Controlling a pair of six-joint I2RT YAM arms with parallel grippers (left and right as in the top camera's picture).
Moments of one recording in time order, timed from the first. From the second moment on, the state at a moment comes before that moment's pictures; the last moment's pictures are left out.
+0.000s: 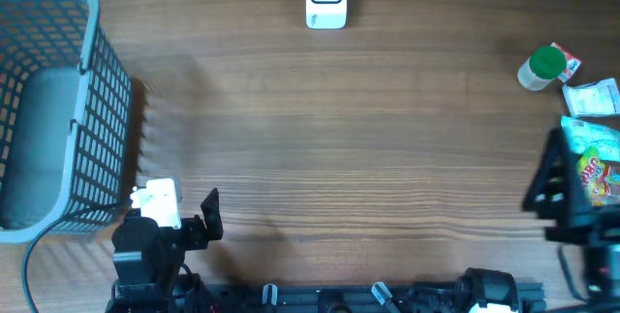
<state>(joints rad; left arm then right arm) 0.05 0.15 0.41 -0.90 0.05 -0.10 -0.11 0.40 1.13 -0.51 -0.20 0.17</state>
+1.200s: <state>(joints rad) 0.05 0.15 0.41 -0.90 0.05 -0.10 -0.08 0.02 0.01 0.01 -0.17 0.17</state>
